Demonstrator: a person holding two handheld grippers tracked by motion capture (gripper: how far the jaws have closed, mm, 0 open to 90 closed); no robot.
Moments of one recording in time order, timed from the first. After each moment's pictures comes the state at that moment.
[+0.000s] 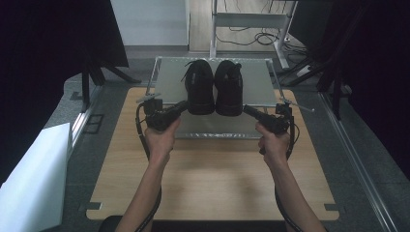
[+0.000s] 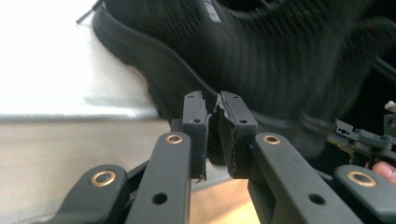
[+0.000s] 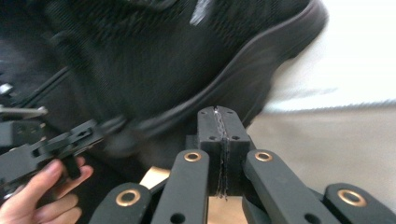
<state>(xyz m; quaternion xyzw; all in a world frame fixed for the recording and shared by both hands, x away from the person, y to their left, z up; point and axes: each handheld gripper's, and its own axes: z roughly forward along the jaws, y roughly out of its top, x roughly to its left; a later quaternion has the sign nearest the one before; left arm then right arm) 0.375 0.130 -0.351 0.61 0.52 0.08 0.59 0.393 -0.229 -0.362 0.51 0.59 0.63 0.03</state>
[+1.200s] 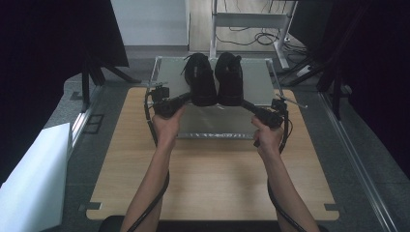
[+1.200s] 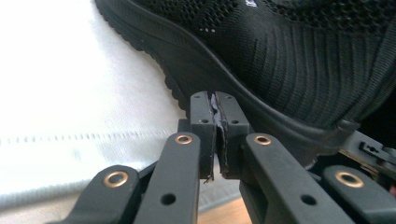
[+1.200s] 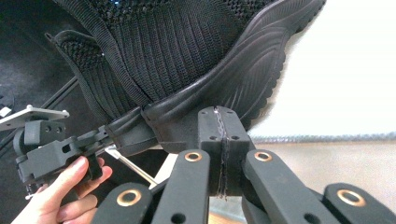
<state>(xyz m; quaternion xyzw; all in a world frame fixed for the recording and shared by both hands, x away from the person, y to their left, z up) 0.438 0.122 -0.359 0.61 0.55 0.08 0.56 0.426 -0.224 -0.378 0.53 0.56 0.64 0.01</state>
